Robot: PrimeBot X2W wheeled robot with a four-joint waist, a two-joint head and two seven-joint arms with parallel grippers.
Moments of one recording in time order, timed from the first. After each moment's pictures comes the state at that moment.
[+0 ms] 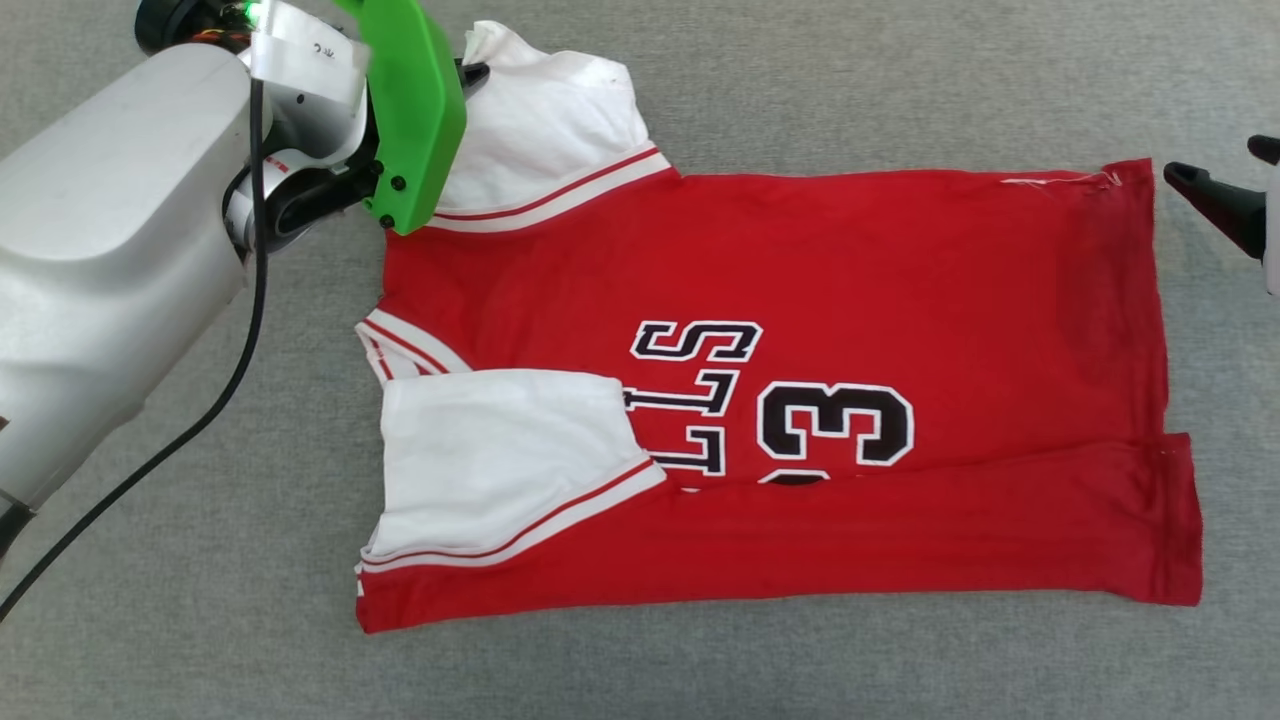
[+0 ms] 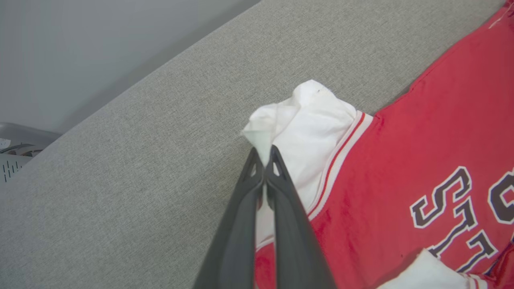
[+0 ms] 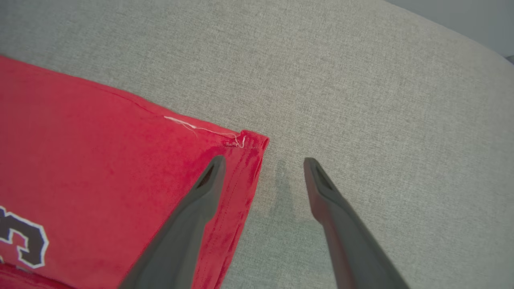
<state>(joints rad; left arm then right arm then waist) -1.39 0.60 -1.26 0.46 -1.14 -0.13 0.43 -0.76 -0.69 0.32 0.16 0.71 0.13 0.82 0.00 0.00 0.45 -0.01</state>
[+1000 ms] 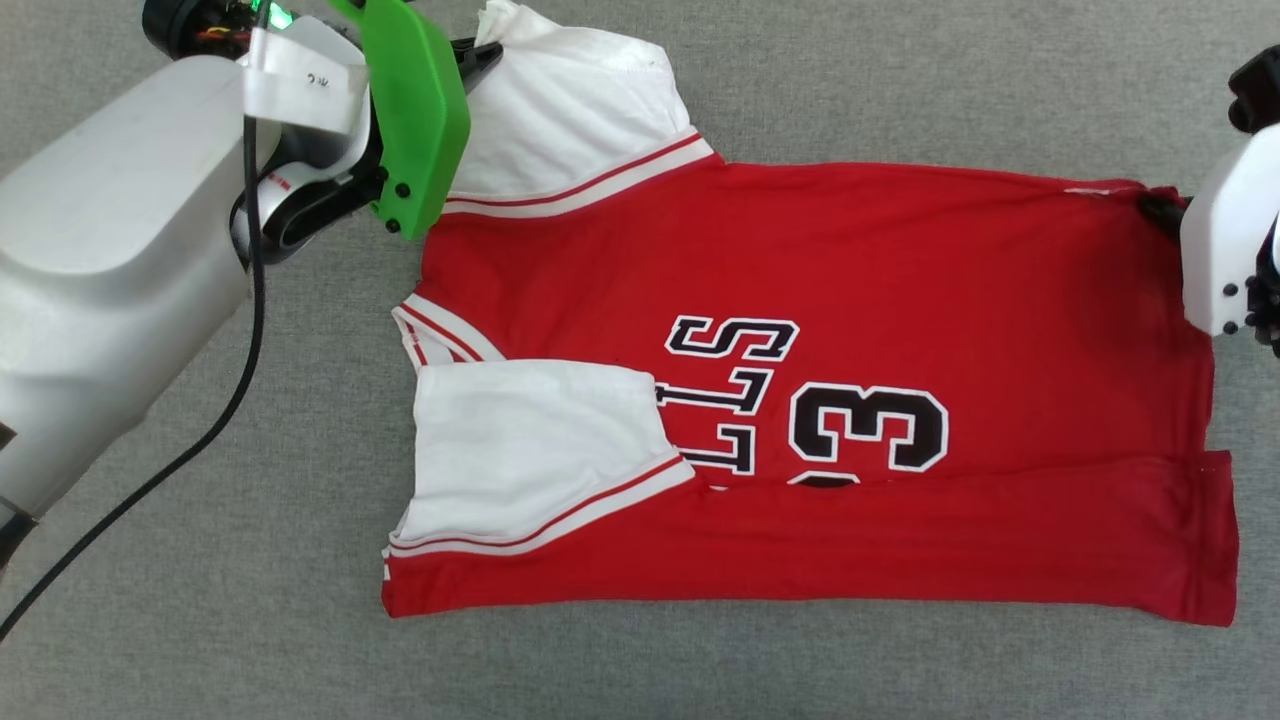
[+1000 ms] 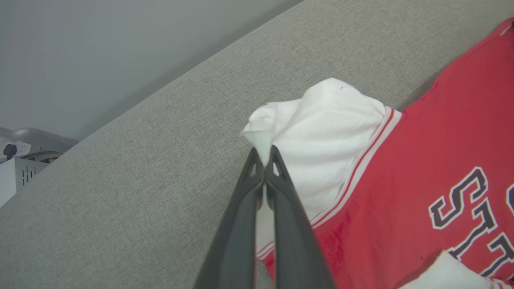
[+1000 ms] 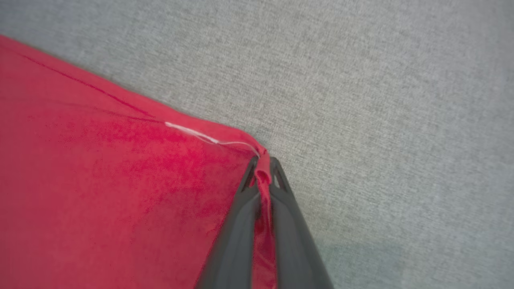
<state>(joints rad) -1.38 0.60 -1.26 0.44 -1.10 -0.13 0.32 -0.86 -0.65 0.55 0.46 0.73 0.13 0.61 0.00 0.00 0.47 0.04</state>
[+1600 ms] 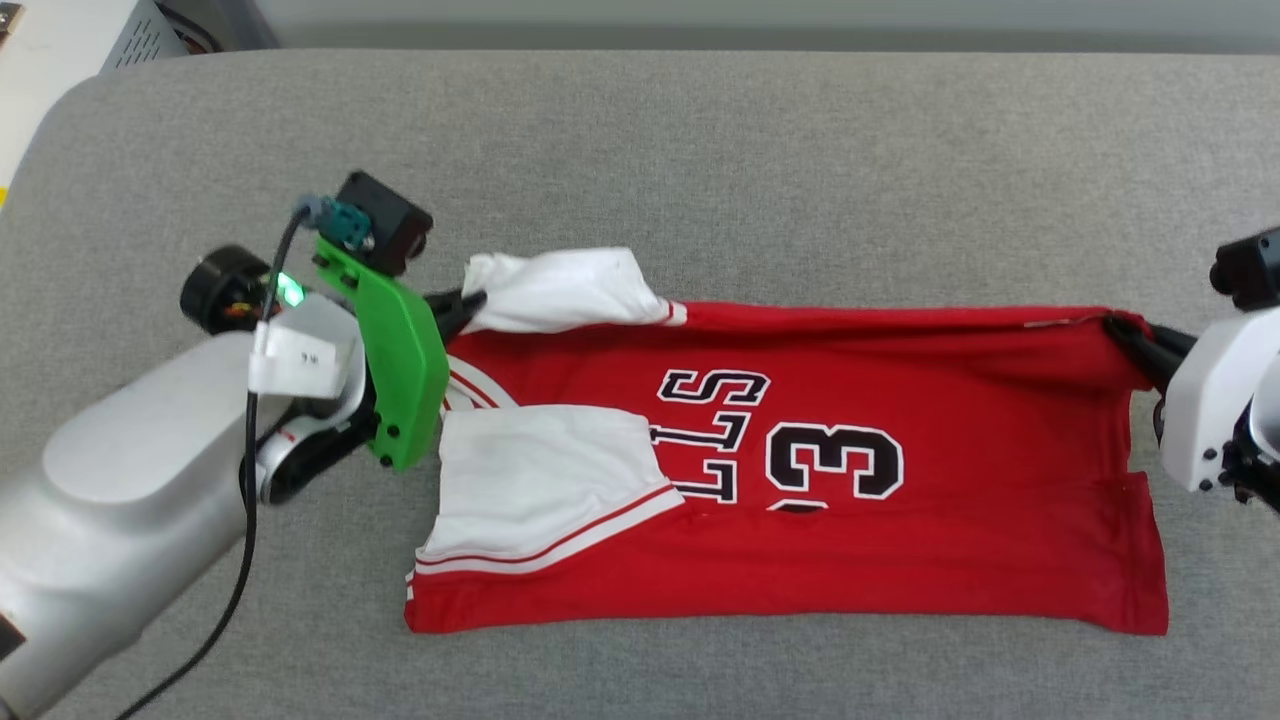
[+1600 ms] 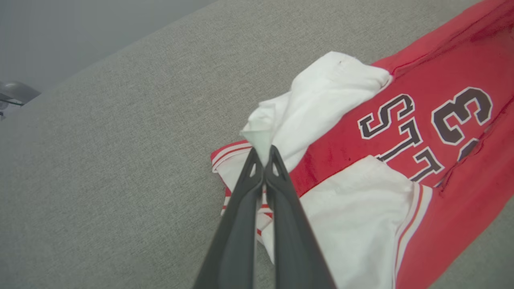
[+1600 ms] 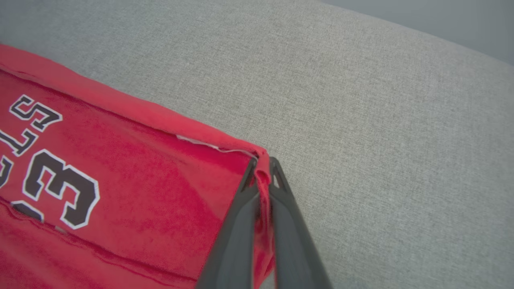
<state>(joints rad) -1.05 0.73 -1.27 0.27 -1.11 -0.05 0.20 -0.57 -0.71 0.55 0.33 0.79 0.13 0.30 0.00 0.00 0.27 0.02</state>
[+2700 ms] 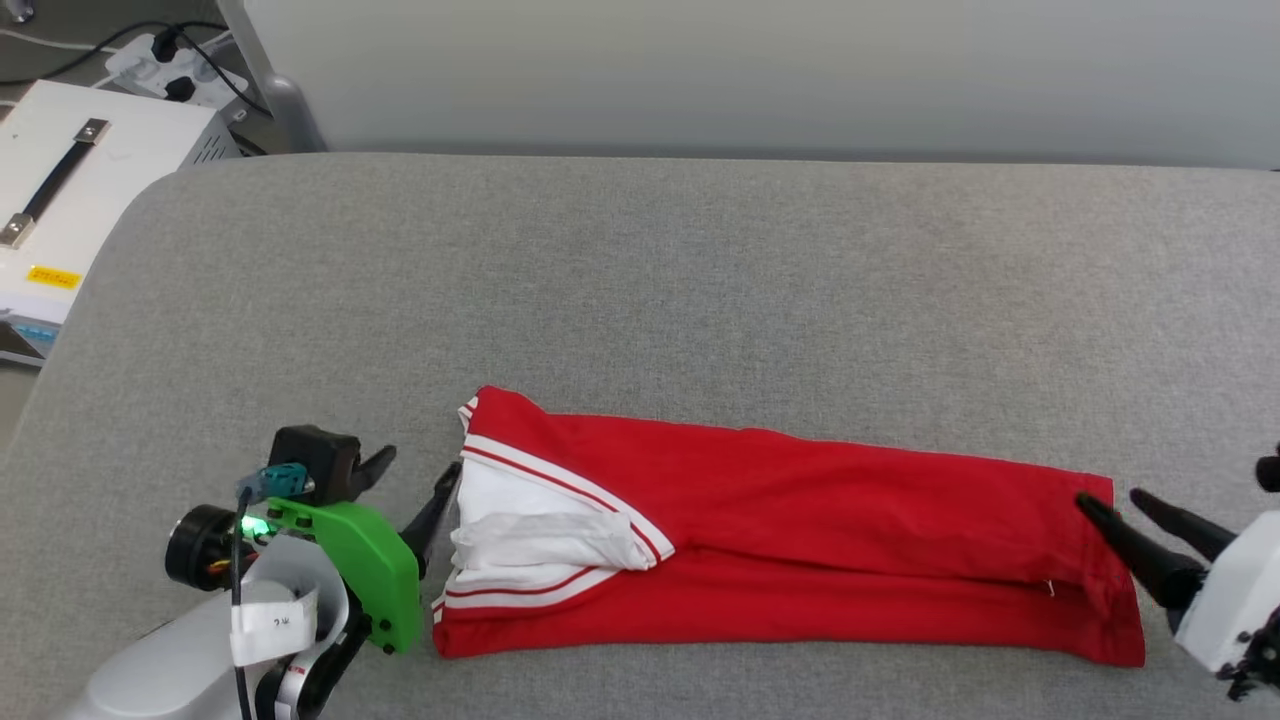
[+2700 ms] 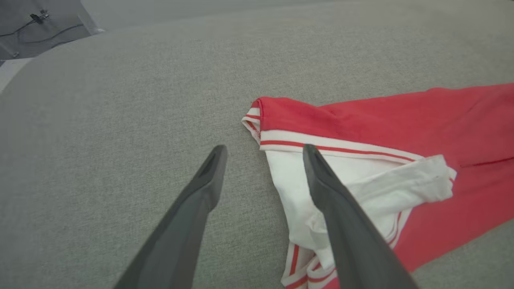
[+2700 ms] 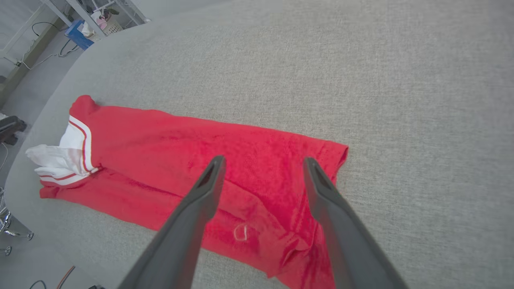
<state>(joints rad) -0.60 0.73 -1.17 0.27 -1.13 0.16 -0.17 -0.07 -0.64 0.27 0.08 0.98 0.13 0.29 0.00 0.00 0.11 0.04</state>
